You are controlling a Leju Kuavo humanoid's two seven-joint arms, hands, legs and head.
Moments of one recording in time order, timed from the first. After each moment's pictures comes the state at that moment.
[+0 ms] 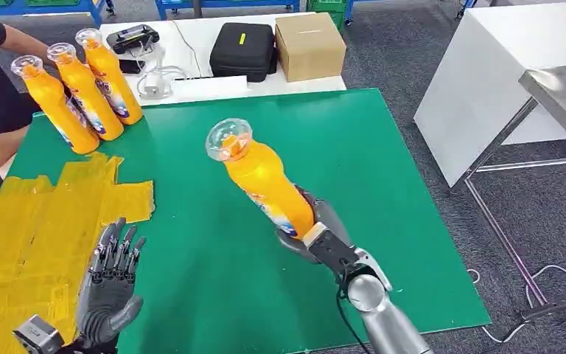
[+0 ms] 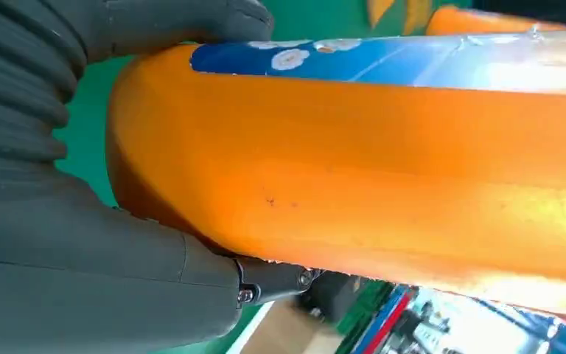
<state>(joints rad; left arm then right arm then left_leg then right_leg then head) 0.21 -0.10 -0.01 -1.65 -0.06 -0.35 -0.59 -0.18 0.03 0.40 -1.35 0.37 -0.01 -0.32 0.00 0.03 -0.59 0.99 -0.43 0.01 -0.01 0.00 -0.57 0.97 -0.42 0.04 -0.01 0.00</state>
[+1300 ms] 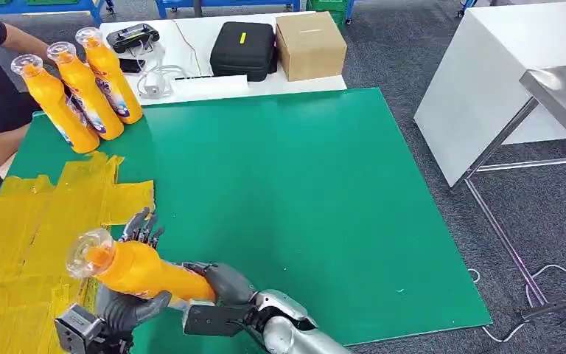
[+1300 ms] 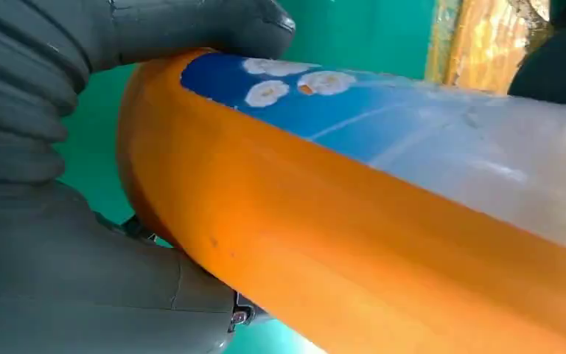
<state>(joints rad) 0.15 -0.07 -0.12 -1.63 -0.22 -0.26 -0.57 -0.28 0.21 0.87 -0.96 0.51 -0.01 -0.25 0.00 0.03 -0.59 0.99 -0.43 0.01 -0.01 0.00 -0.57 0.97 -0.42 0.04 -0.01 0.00</state>
